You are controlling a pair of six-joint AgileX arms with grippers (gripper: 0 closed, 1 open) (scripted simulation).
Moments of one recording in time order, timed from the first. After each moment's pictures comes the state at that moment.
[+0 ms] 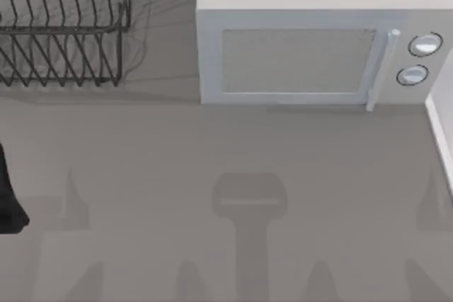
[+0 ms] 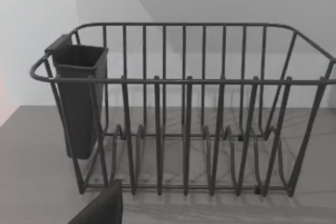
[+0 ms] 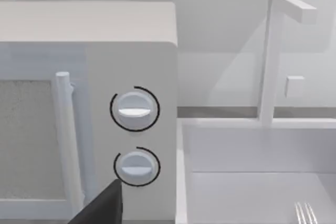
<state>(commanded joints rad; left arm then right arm) 0.00 0.00 0.00 0.00 0.00 0.00 0.00 0.00 0.00 0.00 0.00 0.00</state>
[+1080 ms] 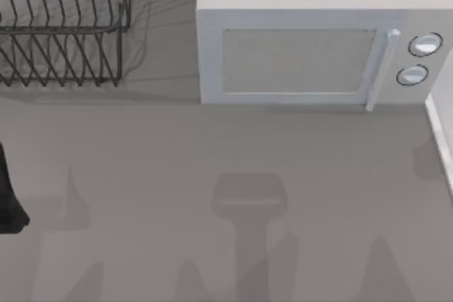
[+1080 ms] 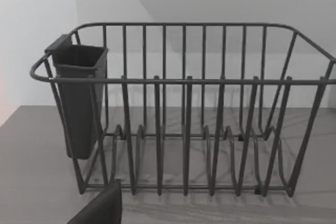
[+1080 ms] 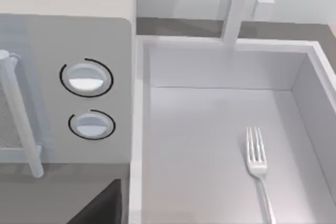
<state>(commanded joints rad) 0.00 0.00 0.00 0.00 0.00 0.00 -0.08 0.65 0.62 -0.36 0.00 -0.07</state>
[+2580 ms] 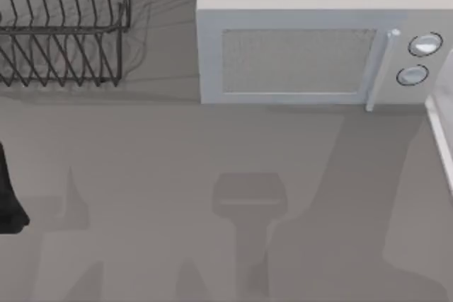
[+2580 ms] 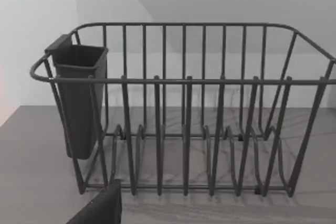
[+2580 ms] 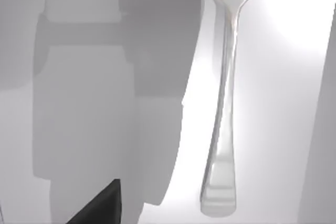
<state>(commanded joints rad) 0.00 0.00 0.00 0.00 0.00 0.00 -0.31 2.59 2.43 -1.41 0.01 -0.29</state>
